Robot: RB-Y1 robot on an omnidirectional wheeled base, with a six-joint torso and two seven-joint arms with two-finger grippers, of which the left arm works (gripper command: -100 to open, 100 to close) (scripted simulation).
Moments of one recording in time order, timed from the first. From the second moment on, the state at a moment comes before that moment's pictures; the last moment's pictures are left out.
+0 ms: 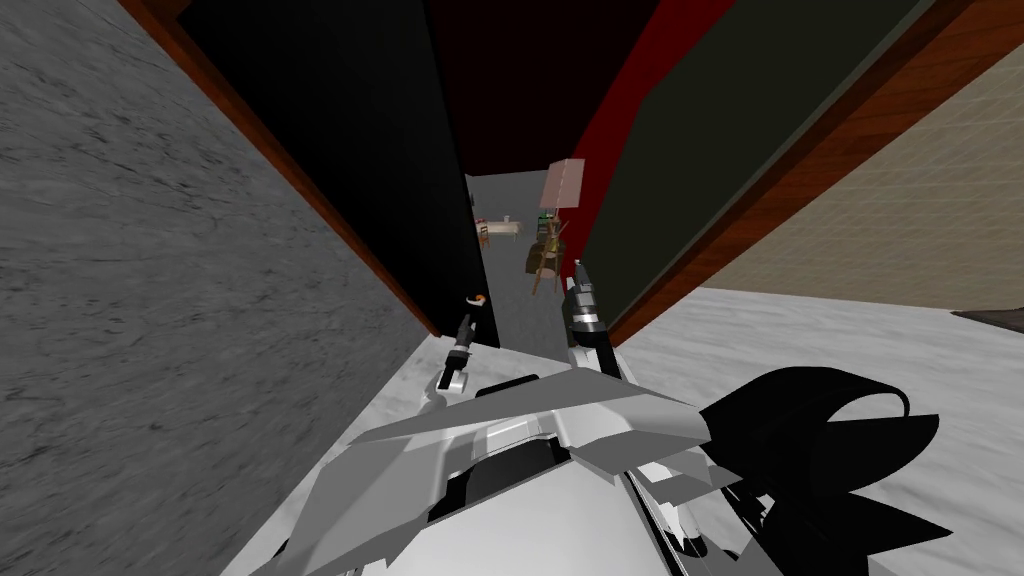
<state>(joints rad) -0.11 0.11 -0.21 -0.87 -0.05 -0.79 0.18</state>
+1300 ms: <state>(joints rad) -0.23 0.10 -0.25 -0.57 -0.05 -0.85 0.19</state>
